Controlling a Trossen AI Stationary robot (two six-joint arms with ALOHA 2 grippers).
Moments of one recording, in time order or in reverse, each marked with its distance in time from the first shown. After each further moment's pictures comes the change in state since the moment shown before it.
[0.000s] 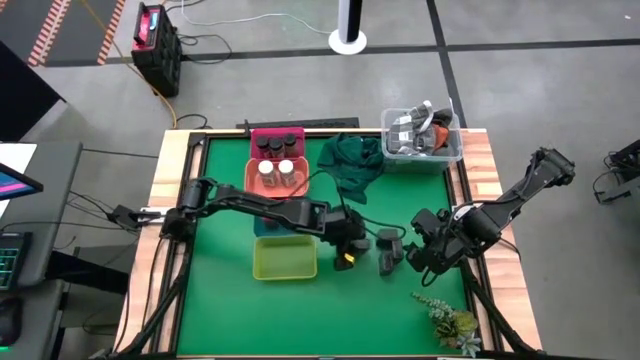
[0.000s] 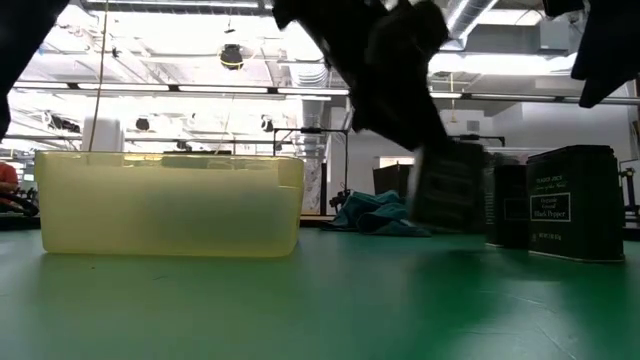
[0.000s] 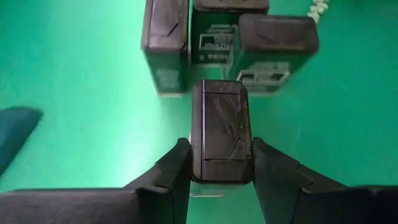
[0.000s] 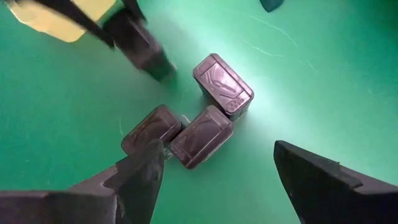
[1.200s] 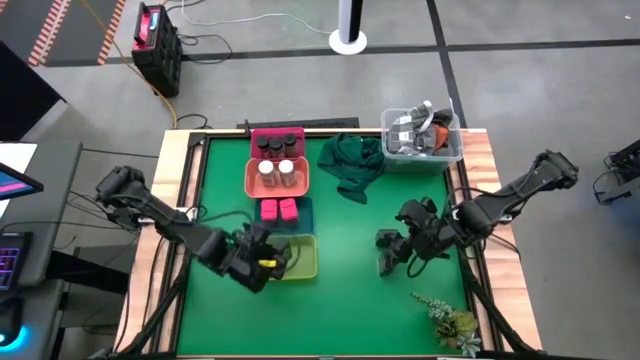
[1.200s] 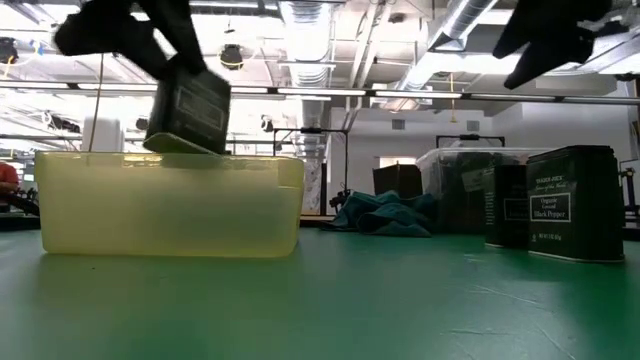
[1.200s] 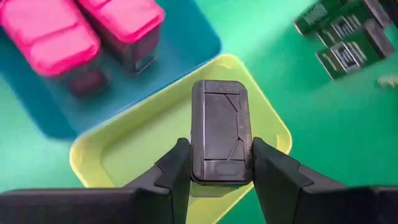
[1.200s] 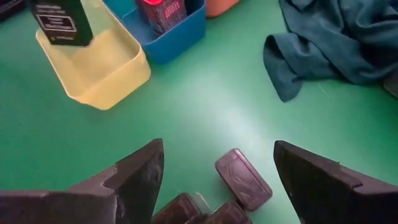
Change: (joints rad) left arm -0.431 -0.618 -0.522 -0.406 -0.553 -1.376; right arm -0.131 0.000 0.000 0.250 0.153 -0.303
